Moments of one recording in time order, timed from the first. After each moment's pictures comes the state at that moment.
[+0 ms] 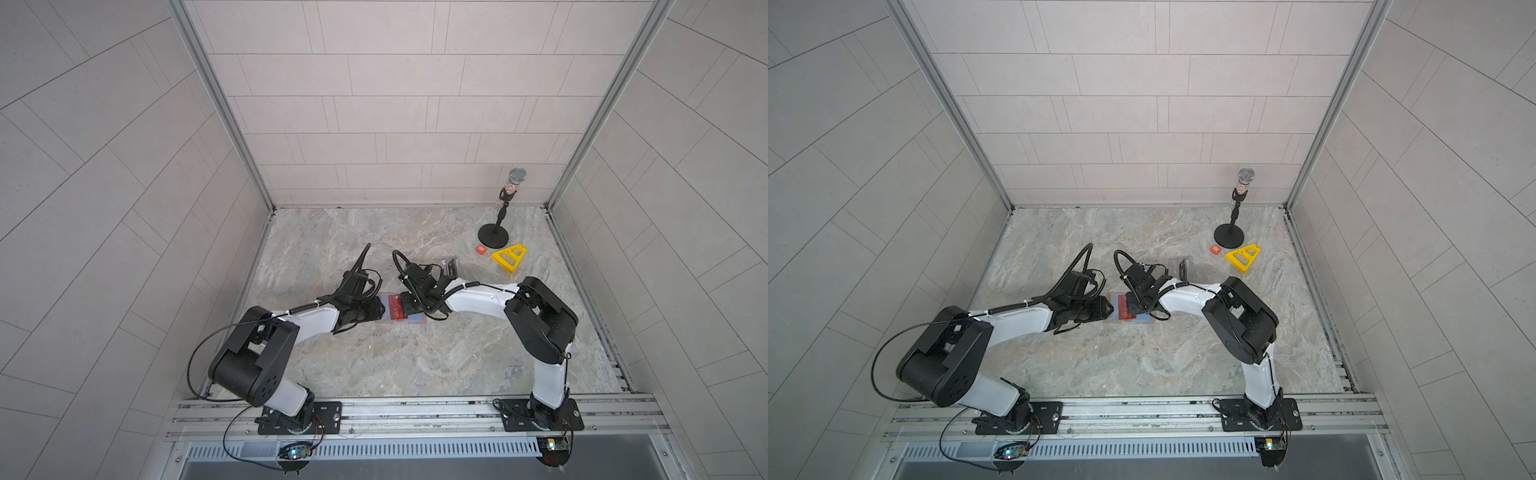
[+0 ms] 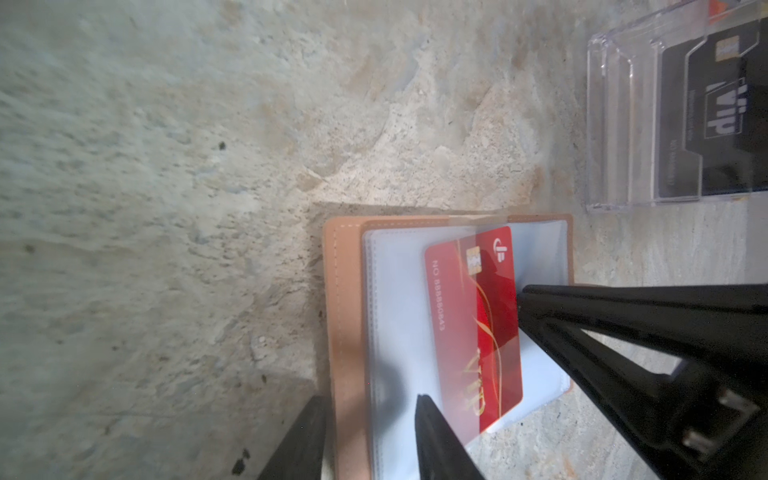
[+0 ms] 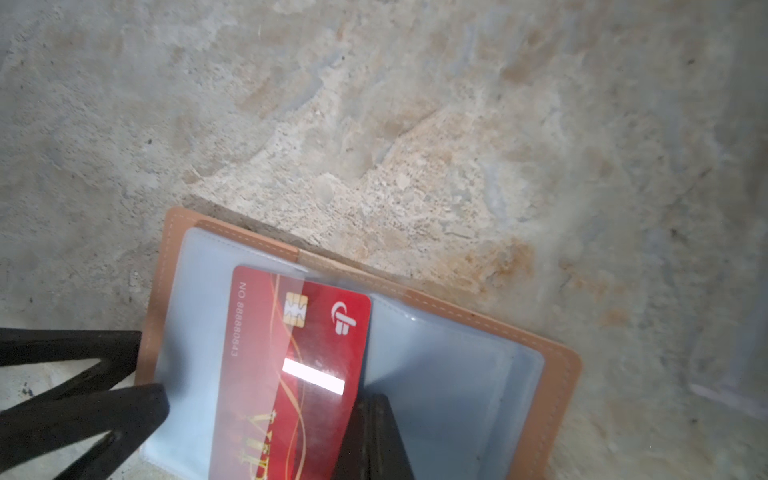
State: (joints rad) left arm -0.45 1.52 0.61 -0.05 0.27 -0.55; right arm 0.79 1.92 1.20 -0.35 0.05 0.60
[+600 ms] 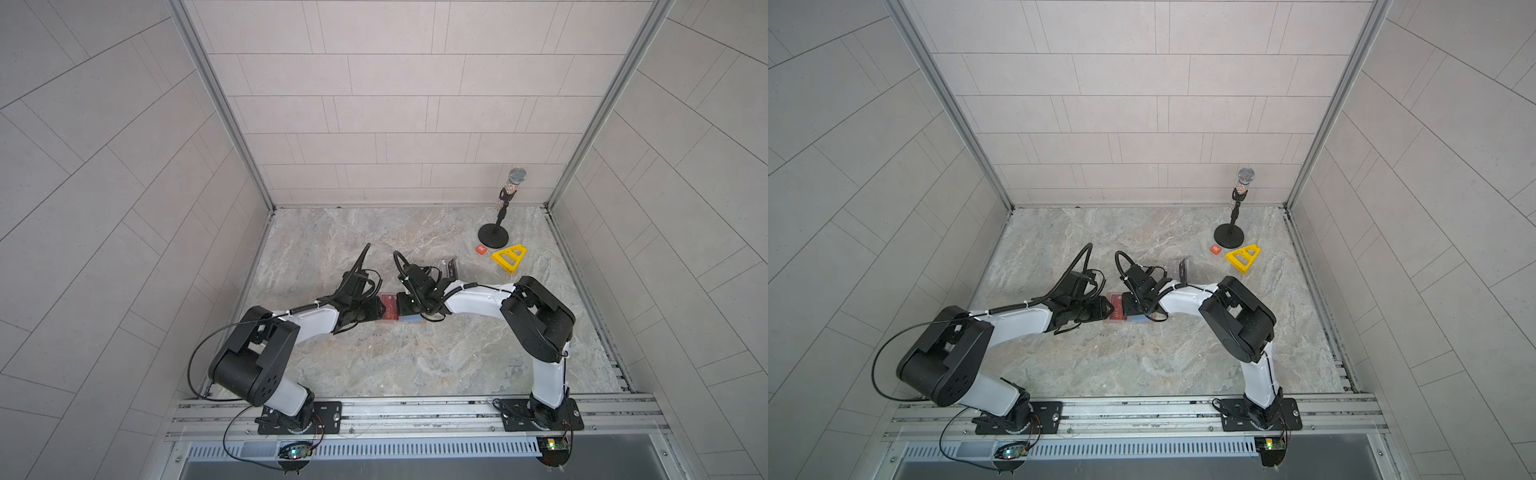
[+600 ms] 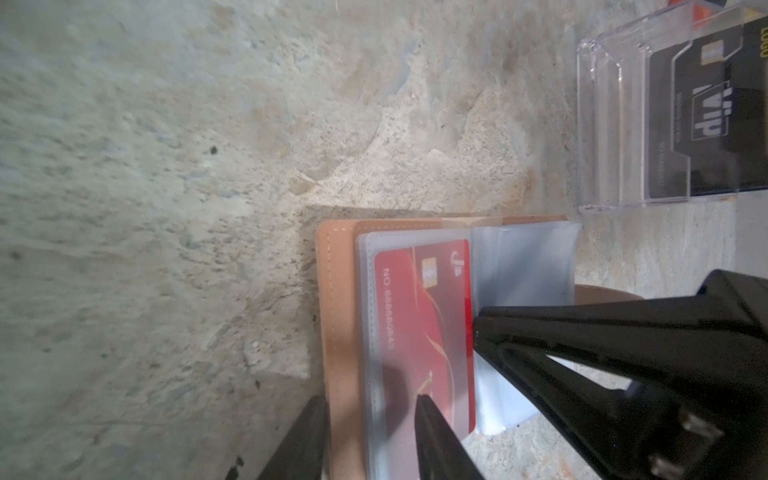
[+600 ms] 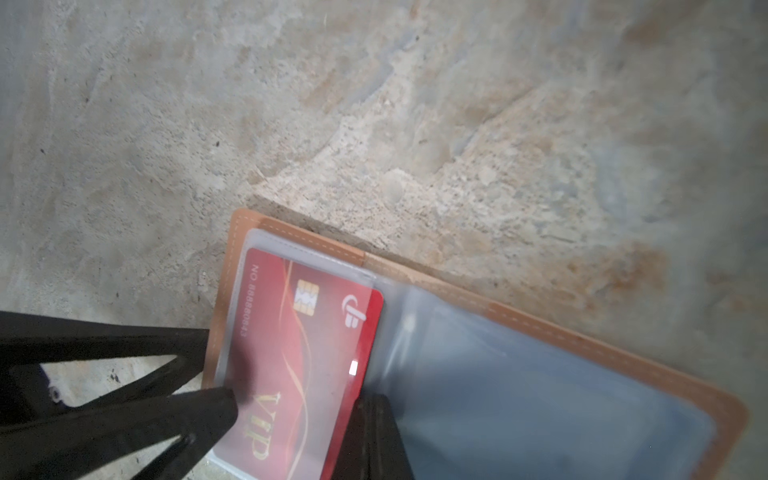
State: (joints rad) left arm -0.45 1.52 0.59 -0.02 0.28 -0.55; right arm 0.79 1.94 1.17 -0.22 -0.07 0.66
